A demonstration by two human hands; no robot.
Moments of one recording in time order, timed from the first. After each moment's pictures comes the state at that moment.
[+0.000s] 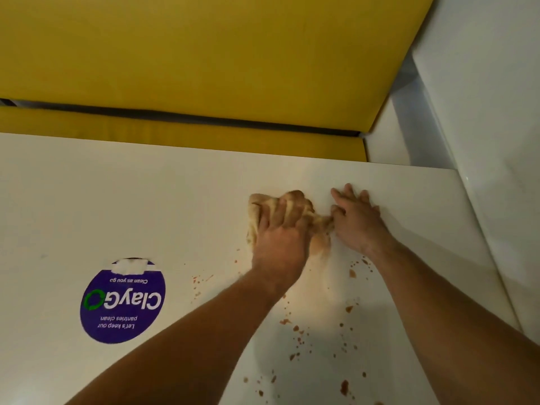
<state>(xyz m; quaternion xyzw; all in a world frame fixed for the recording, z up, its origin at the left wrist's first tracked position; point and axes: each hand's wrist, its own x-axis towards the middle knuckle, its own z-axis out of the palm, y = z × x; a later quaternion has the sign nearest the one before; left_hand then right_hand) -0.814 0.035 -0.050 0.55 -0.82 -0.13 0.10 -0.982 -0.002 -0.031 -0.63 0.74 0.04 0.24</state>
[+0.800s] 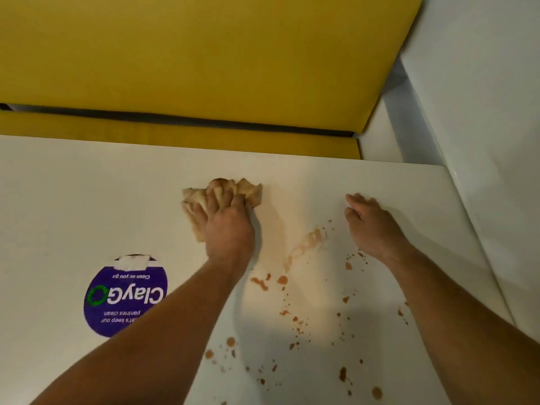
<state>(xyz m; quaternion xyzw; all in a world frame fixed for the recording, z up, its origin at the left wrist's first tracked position) -0.752 0.020 -0.043 0.73 -0.66 -0.12 0.11 -1.002 0.029 -0.017 -0.59 0.76 -0.03 0.26</state>
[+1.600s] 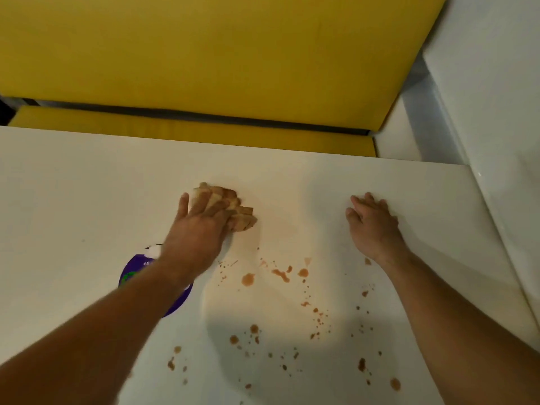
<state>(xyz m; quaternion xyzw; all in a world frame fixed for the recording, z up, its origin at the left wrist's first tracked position) -0.638 0.041 -0.036 0.57 -0.82 -0.03 0.04 -0.968 0.034 -0.028 -0.59 0.77 -0.01 0.23</state>
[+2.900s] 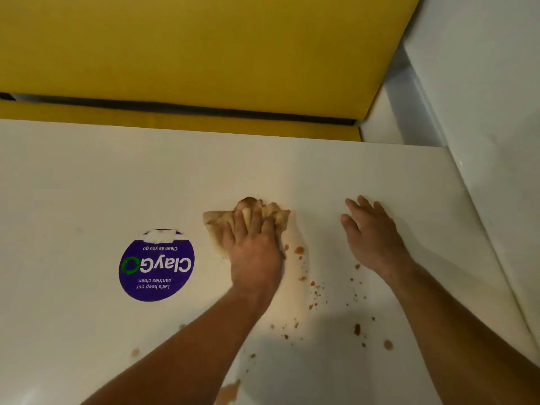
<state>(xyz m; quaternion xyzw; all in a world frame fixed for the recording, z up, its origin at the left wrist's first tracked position) -0.748 0.111 -0.037 0.67 -0.72 -0.15 0.06 -0.954 0.099 -0.007 -0.60 0.77 -0.01 0.21</state>
